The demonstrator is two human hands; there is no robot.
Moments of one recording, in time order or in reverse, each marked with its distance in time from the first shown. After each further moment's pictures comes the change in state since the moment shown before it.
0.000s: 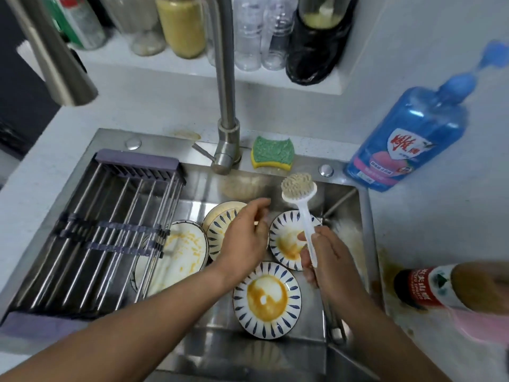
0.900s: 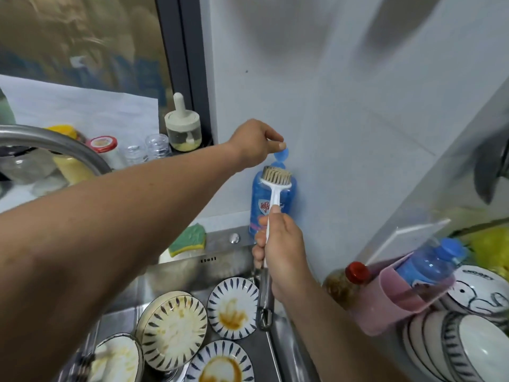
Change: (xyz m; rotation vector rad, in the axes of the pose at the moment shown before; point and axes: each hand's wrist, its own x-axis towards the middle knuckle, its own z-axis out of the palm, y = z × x) left_hand 0.166 0.340 0.042 0.177 -0.374 0.428; right_hand -0.020 -0.131 -0.076 0.580 0.375 -0.136
